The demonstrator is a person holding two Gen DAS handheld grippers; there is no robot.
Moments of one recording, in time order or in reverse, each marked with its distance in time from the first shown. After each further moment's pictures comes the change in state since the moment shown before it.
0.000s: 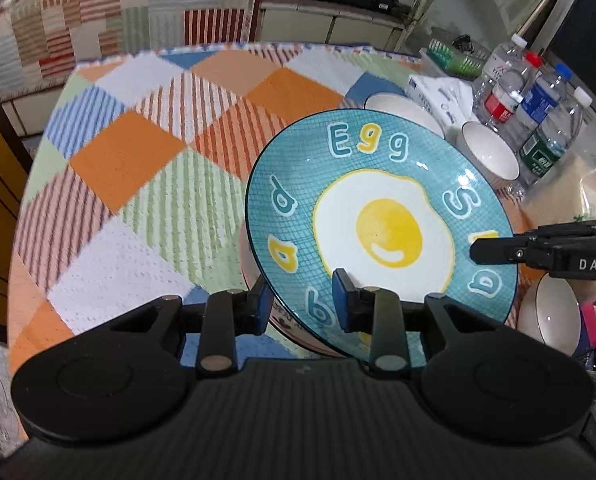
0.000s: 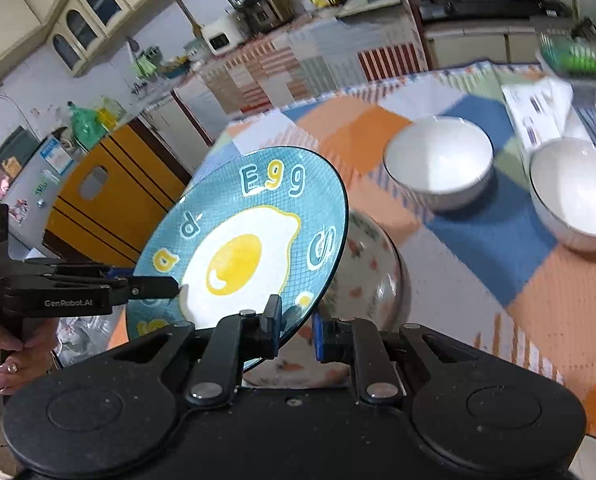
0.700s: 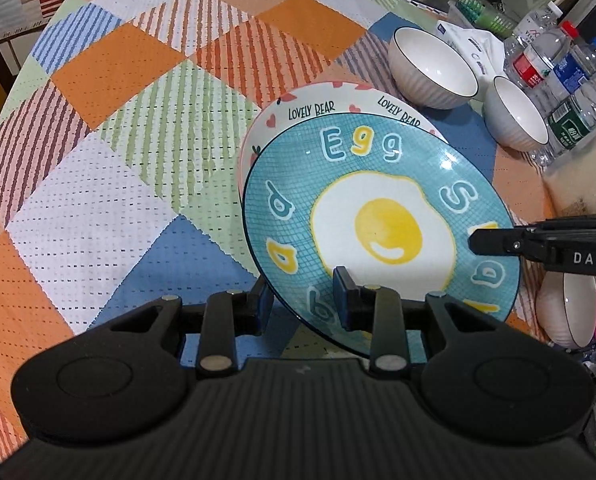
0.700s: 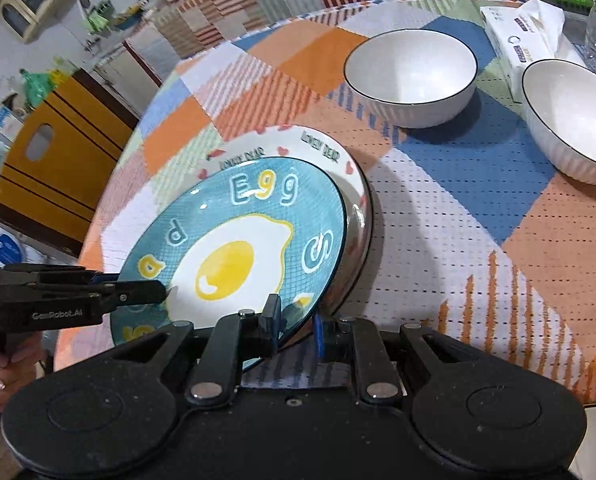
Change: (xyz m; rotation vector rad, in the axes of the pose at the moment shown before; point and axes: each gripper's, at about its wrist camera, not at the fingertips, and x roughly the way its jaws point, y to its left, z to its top) left arm 0.050 0.014 -0.025 -0.074 0.136 -0.011; right arm 0.045 -0.007 -0.012 0.045 0.172 -0.127
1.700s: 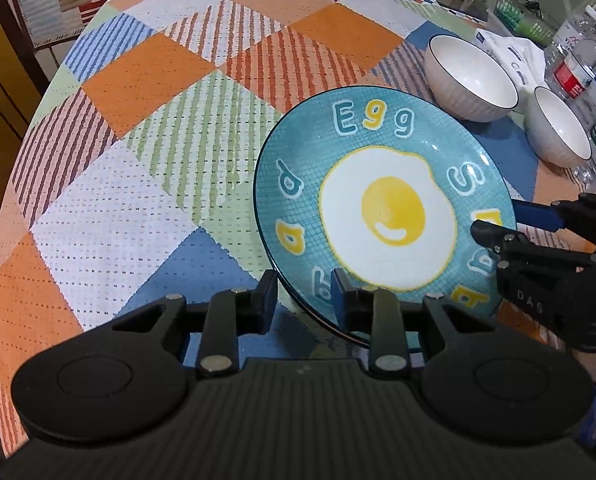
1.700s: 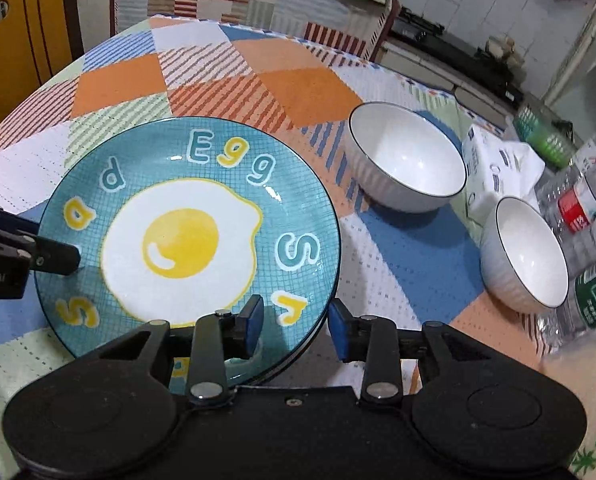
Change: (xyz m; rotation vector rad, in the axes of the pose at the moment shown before) left arm 0.012 -0.013 0.002 -0.039 -0.034 0.144; right arm 0.039 0.057 0.000 -0.354 -0.101 -0.452
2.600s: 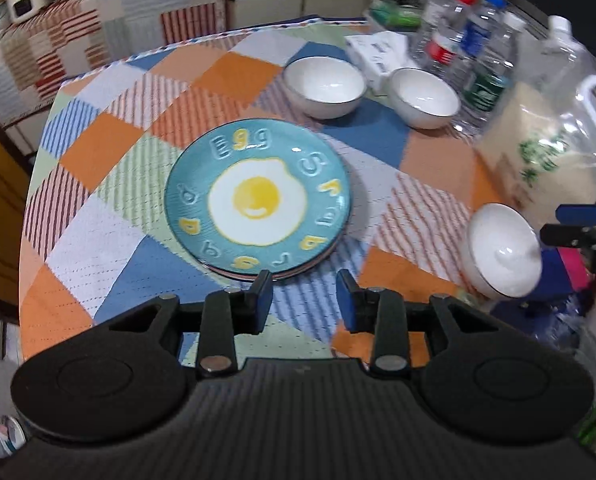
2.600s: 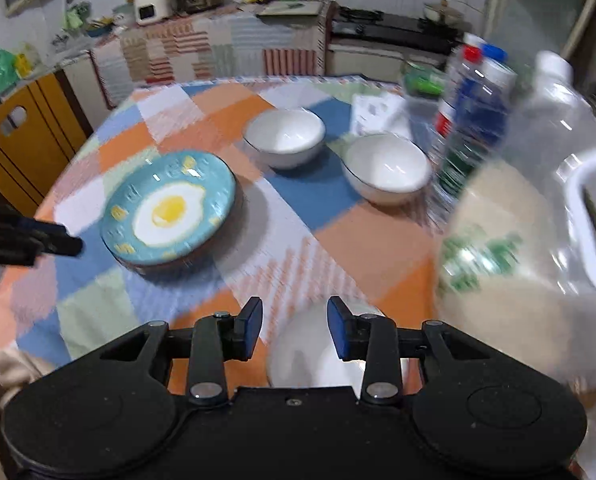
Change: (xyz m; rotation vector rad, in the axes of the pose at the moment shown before) left arm -0.127 -0.096 -0.039 0.249 -0.066 -0.052; right arm -0.165 -0.122 -0.116 0.243 -0.024 0.108
